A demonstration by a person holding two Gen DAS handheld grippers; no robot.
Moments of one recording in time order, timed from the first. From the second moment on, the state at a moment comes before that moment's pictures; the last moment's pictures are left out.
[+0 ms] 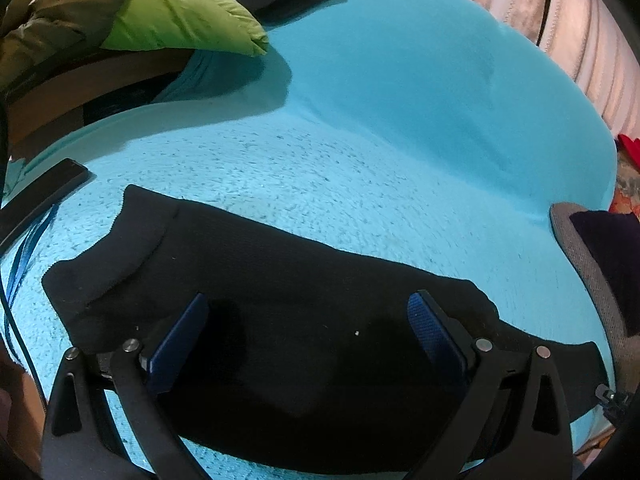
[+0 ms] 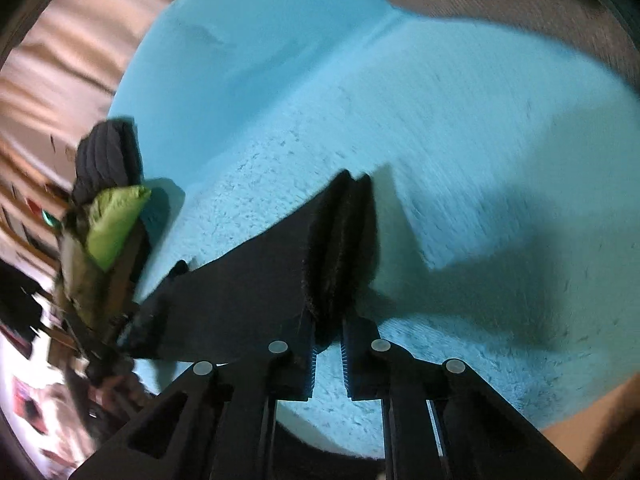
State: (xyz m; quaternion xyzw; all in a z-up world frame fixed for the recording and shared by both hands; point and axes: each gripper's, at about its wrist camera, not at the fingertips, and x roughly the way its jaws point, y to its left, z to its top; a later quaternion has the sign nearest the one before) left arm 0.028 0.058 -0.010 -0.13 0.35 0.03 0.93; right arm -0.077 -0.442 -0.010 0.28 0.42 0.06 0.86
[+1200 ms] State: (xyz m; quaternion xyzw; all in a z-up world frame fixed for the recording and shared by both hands) left arm 0.019 0.067 0.003 -0.17 0.32 0.01 0.93; right arm 0.006 -0.174 0.029 0.08 0.49 0.36 0.79
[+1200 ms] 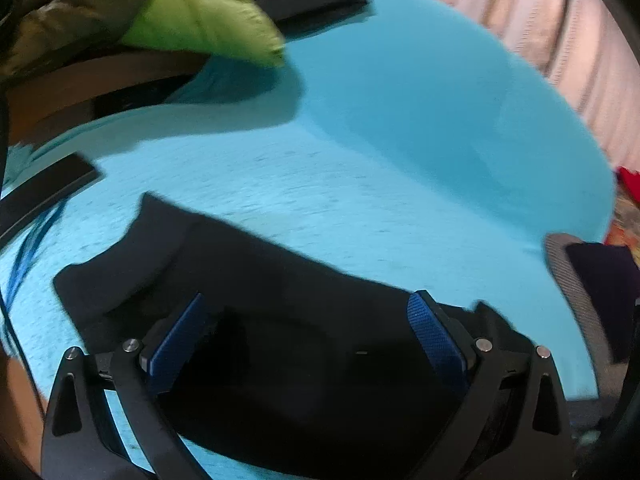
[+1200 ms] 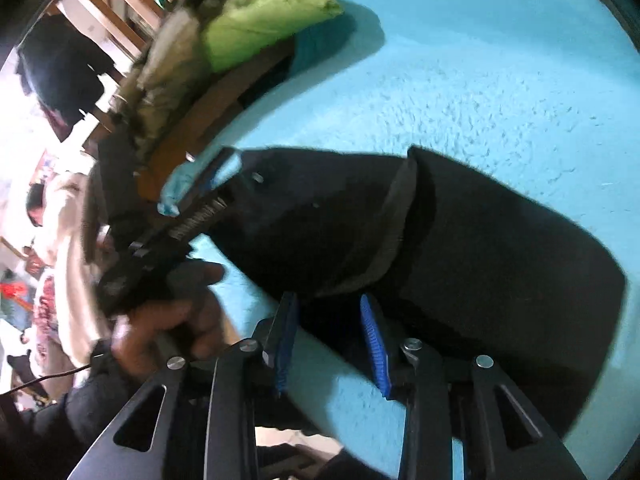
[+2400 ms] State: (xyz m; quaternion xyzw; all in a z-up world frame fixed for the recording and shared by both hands) left arm 0.047 -0.038 -0.027 -0.06 0.36 -0.18 0.91; right arm 0.045 -0.247 -0.012 -0.03 0.46 0.24 0.86
